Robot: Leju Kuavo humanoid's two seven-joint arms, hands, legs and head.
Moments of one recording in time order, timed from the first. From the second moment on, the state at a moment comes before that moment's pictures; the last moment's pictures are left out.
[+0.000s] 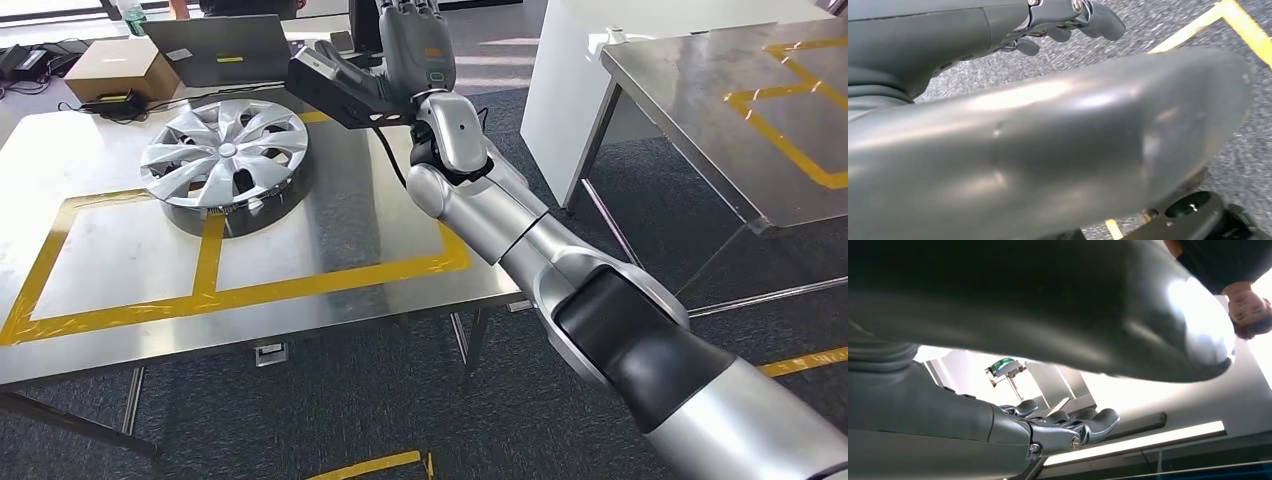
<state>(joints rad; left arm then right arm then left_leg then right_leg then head) -0.12 -0.10 0.47 -0.18 -0.99 0.04 0.08 -1.03 0.01 0.65 -0.79 1.04 -0.29 0.11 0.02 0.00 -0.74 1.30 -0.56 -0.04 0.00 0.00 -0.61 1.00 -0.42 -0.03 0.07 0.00</state>
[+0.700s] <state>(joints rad) -0.12 -0.11 0.47 -0.18 -0.97 0.05 0.06 -0.98 0.00 0.61 -0.84 1.07 -0.58 0.02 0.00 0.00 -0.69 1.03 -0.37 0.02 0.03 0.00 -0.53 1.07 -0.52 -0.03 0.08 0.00</state>
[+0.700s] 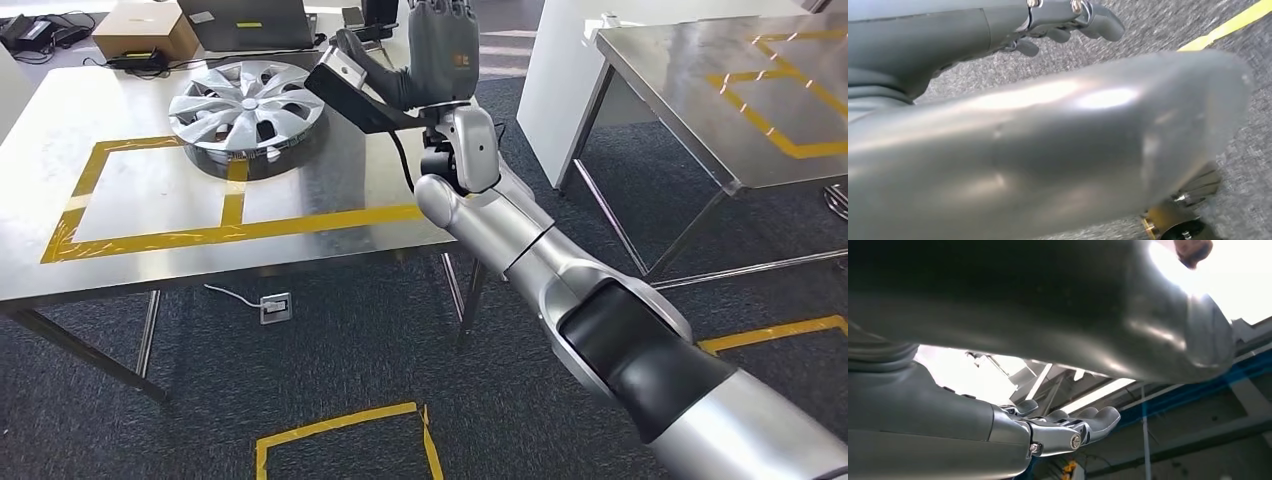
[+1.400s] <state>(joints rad) -0.09 -0.12 0.52 -0.18 -0.95 0.10 0.08 -0.87 0.07 0.55 -0.90 1.15 -0.57 0.01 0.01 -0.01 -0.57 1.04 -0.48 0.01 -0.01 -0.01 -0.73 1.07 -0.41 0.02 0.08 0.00</state>
